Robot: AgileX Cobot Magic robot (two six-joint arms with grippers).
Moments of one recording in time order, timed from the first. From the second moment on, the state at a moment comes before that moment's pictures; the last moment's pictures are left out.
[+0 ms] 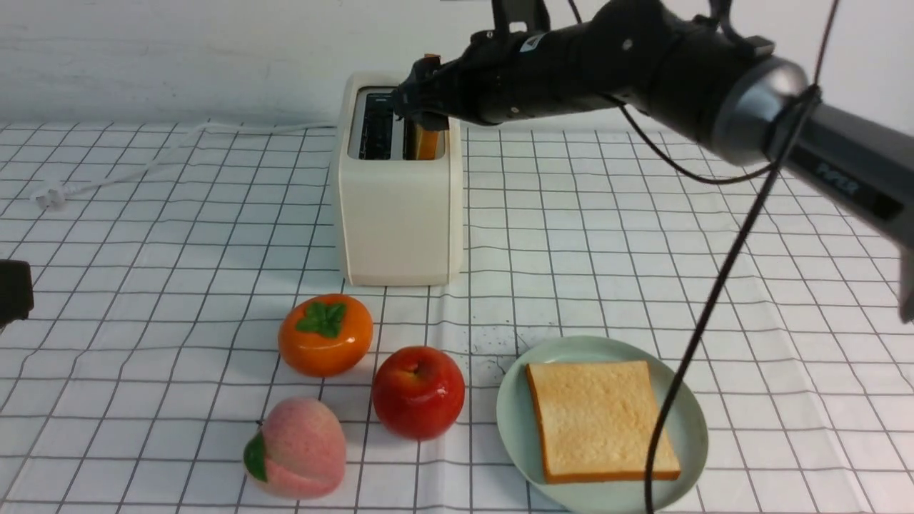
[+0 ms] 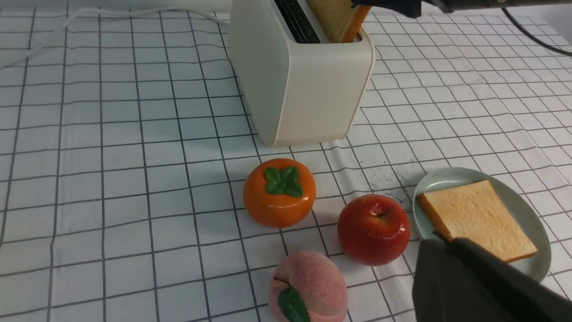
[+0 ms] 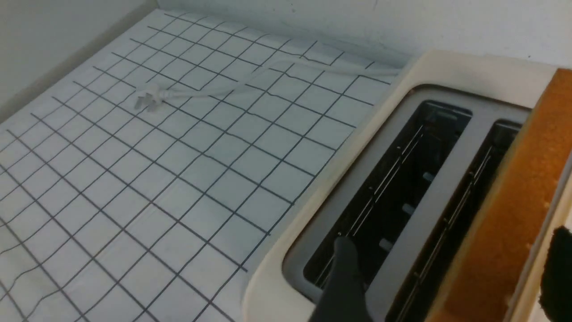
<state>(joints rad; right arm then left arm) 0.47 2.18 -2.07 0.62 0.44 -0.38 -0.62 0.60 -0.89 0.28 0.81 -0.51</state>
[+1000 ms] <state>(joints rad) 0.47 1.90 -2.10 0.60 0.74 -0.38 -0.62 0.60 -0.89 0.29 0.79 -0.49</state>
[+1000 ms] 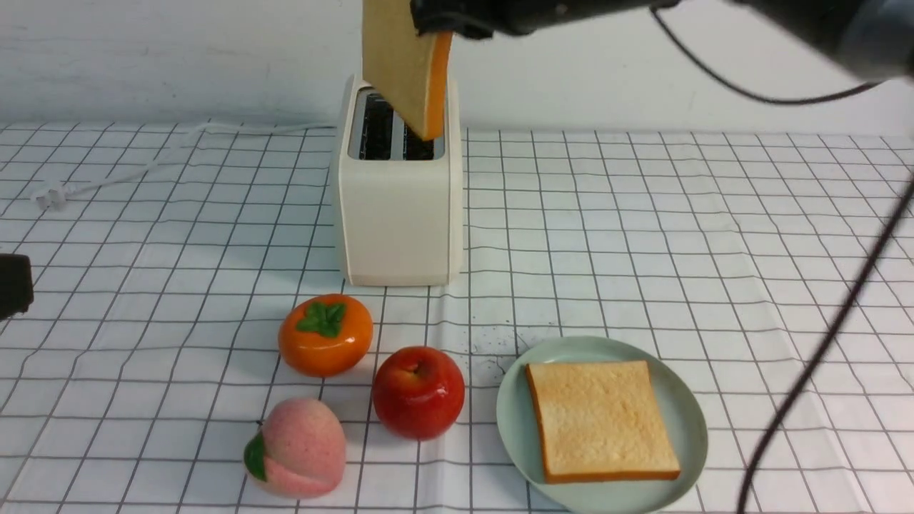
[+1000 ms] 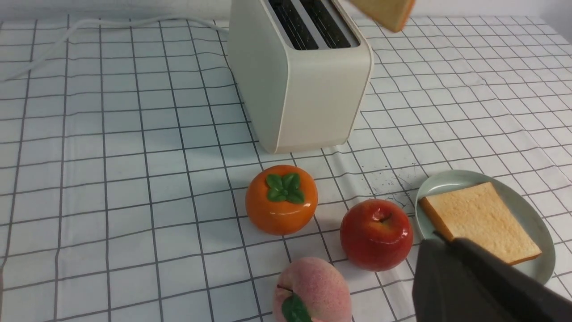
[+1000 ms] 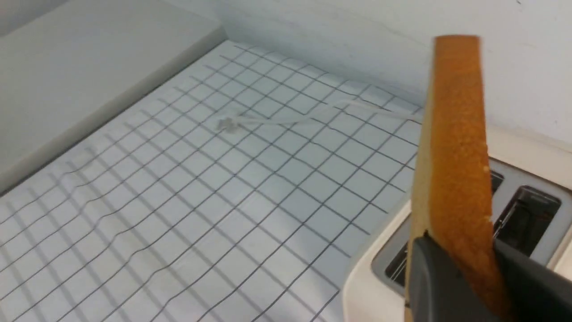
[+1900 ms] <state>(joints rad) 0.40 1.12 -1.26 0.19 1.12 0.07 -0.62 0.60 -0.89 0.30 0.75 -0.46</state>
